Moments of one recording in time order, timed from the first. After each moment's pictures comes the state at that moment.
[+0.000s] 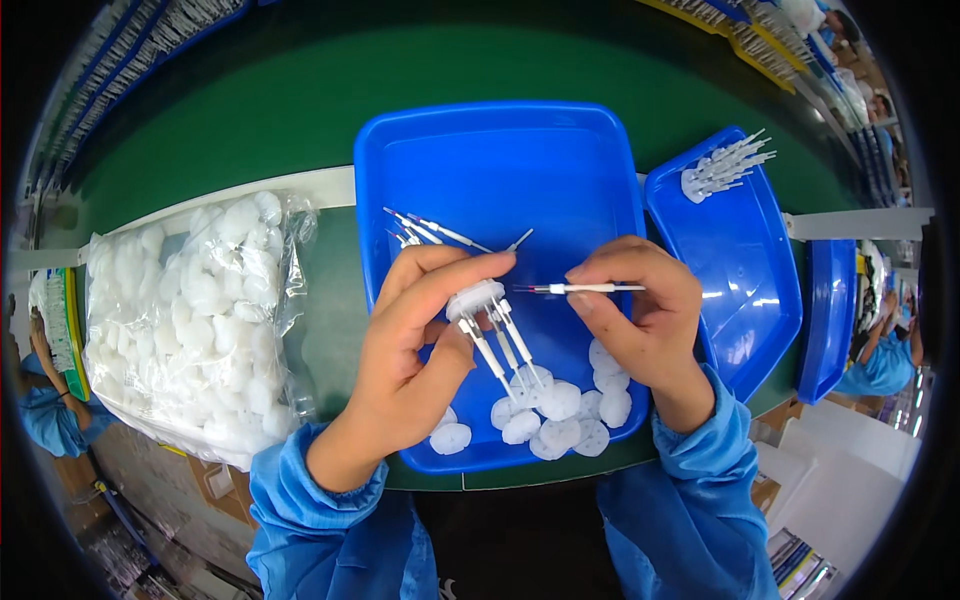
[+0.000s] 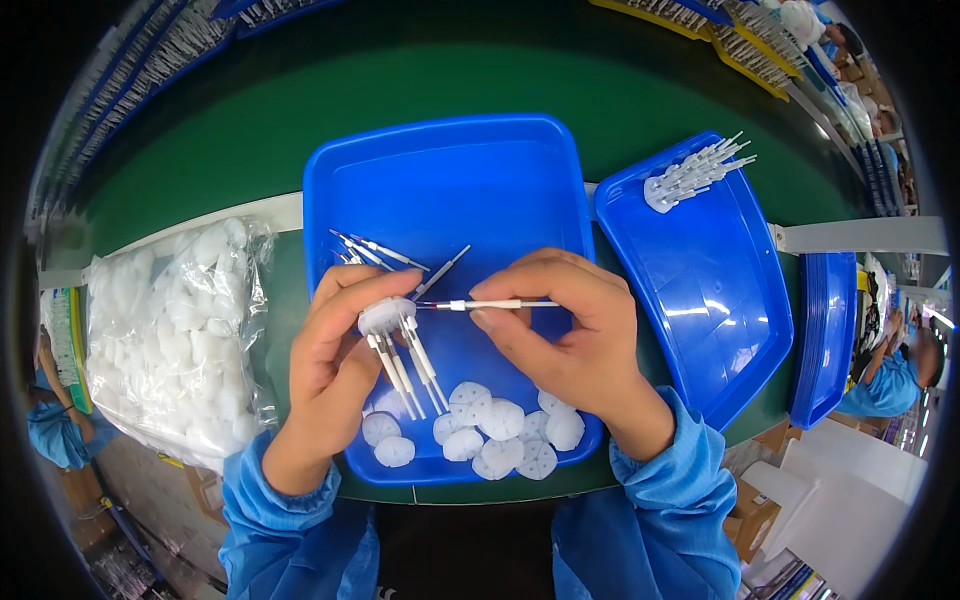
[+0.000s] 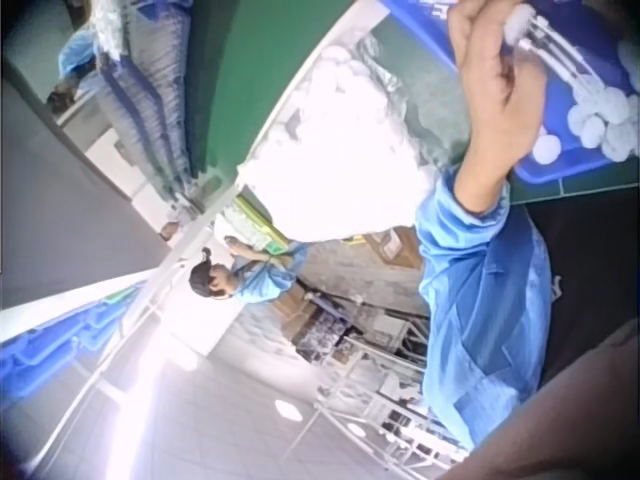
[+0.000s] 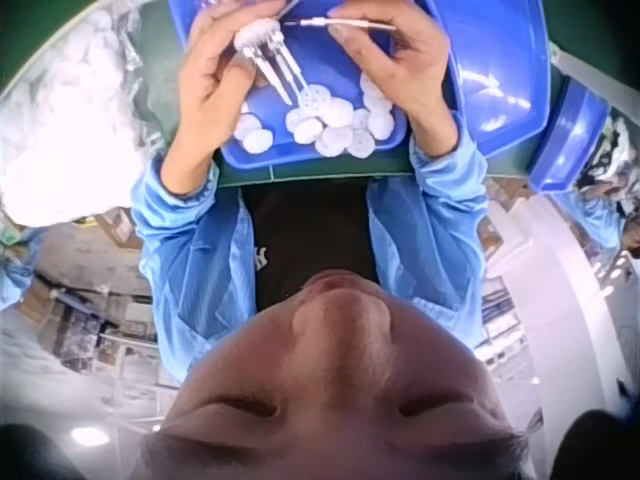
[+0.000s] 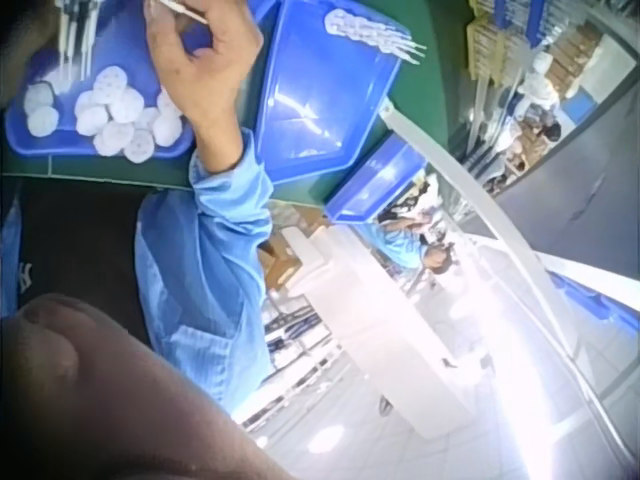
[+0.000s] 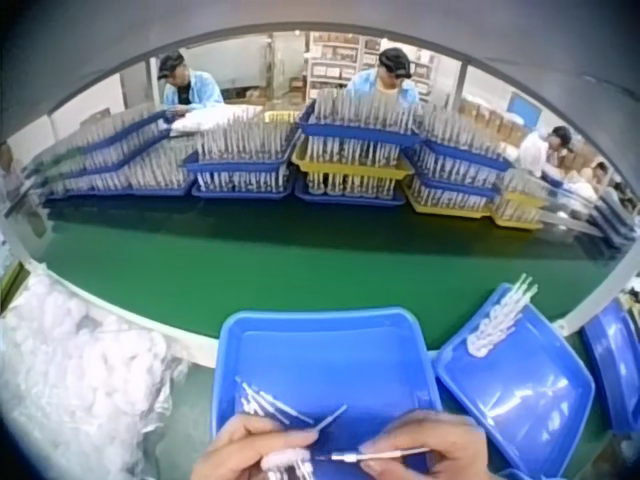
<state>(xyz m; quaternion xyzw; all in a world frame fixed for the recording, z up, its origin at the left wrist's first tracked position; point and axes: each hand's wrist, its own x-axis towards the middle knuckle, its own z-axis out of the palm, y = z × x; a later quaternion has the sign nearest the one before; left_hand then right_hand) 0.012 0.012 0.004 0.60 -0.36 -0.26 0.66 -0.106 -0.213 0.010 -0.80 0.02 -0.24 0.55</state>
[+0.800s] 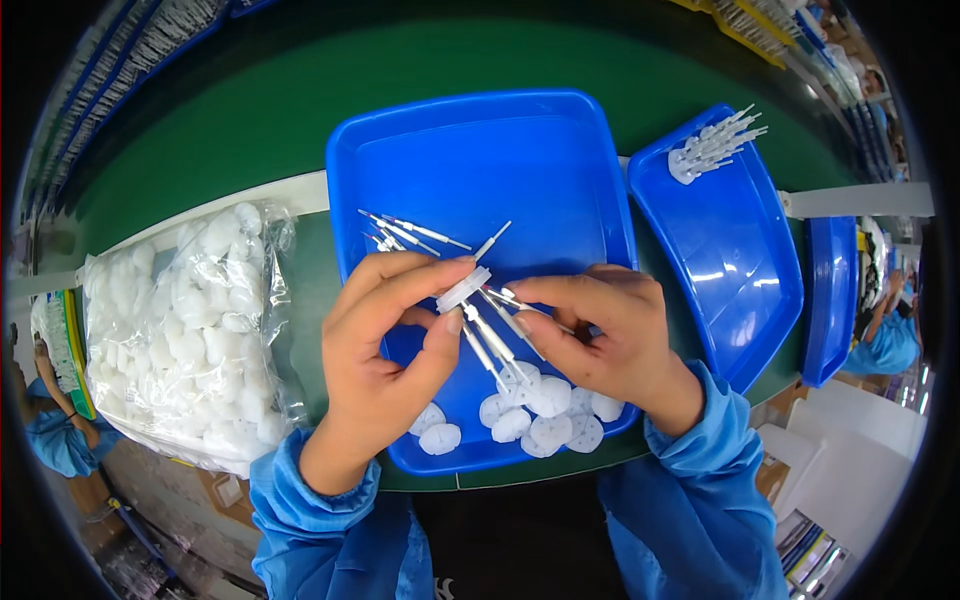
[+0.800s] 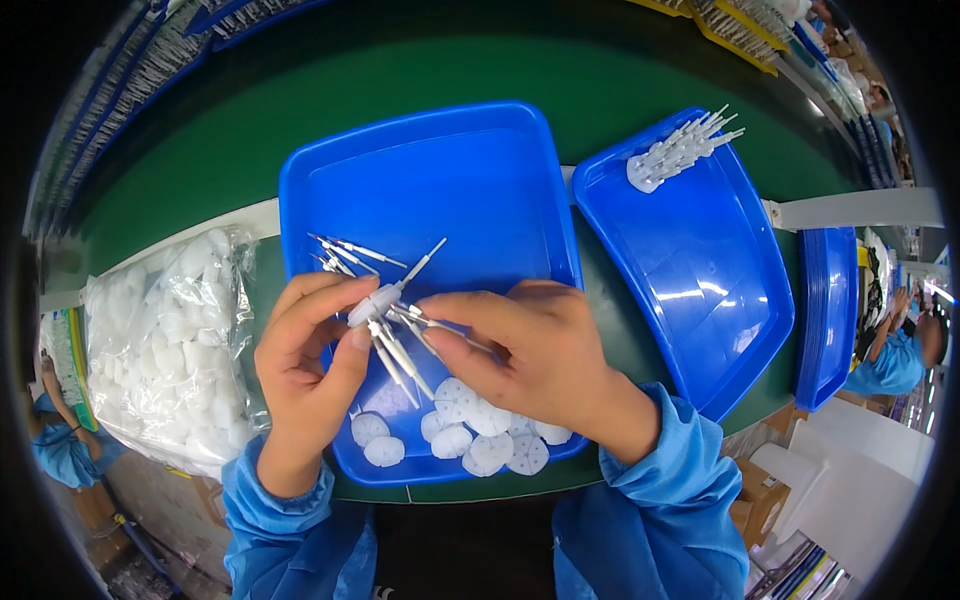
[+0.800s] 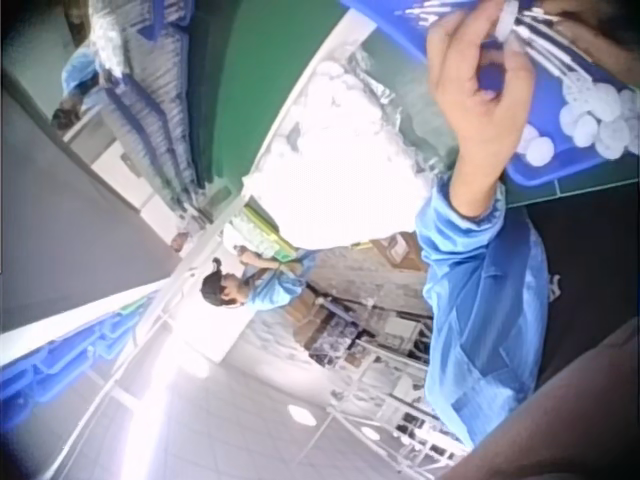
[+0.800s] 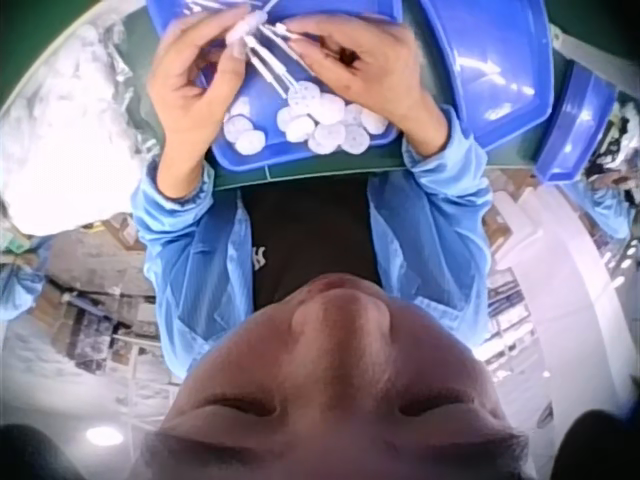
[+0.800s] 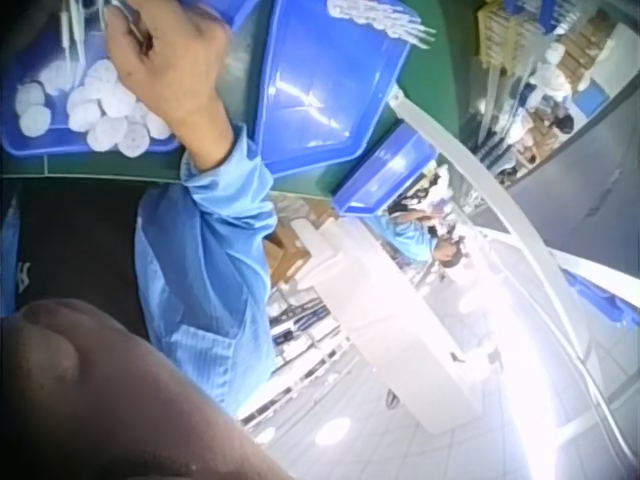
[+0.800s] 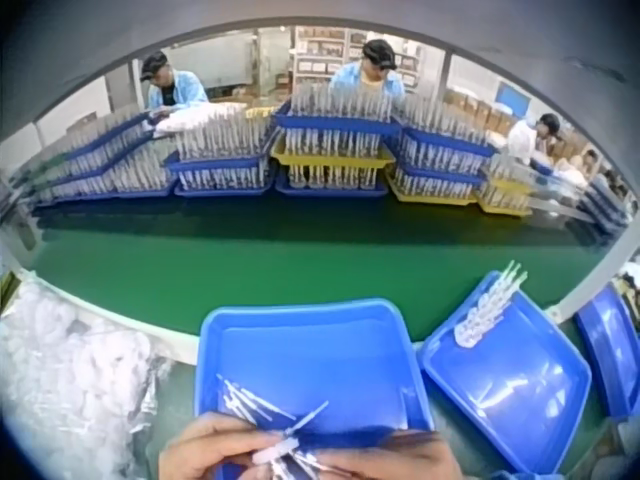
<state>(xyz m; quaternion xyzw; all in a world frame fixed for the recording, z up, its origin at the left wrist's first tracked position) 0.010 0.009 0.004 0.68 -0.34 -0.15 0.63 -0.112 -0.198 0.007 -0.88 0.01 -0.20 0.43</state>
